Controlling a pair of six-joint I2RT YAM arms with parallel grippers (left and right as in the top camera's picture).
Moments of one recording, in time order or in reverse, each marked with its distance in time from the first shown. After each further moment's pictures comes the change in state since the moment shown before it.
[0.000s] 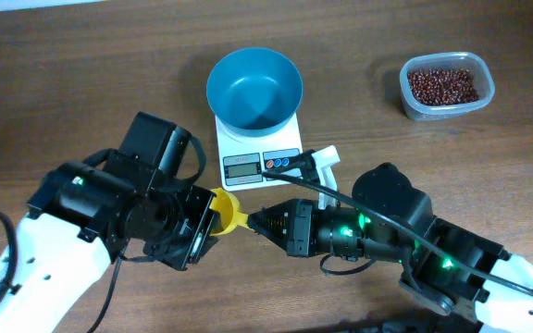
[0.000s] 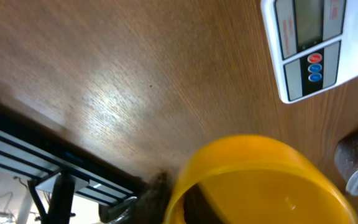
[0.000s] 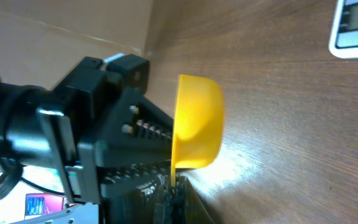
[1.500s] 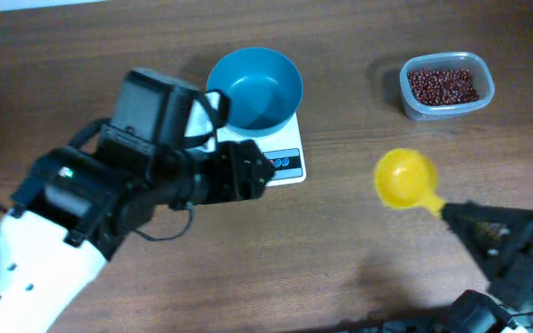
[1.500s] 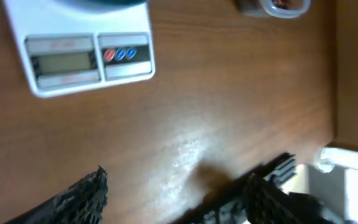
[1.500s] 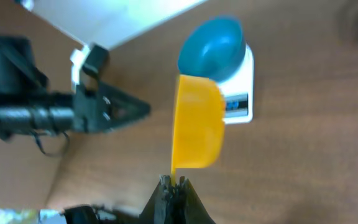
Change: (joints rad) left arm -0.068 0.001 0.151 0.236 0.028 1.003; right arm -0.214 -0.478 0.743 -1.308 0.371 -0.327
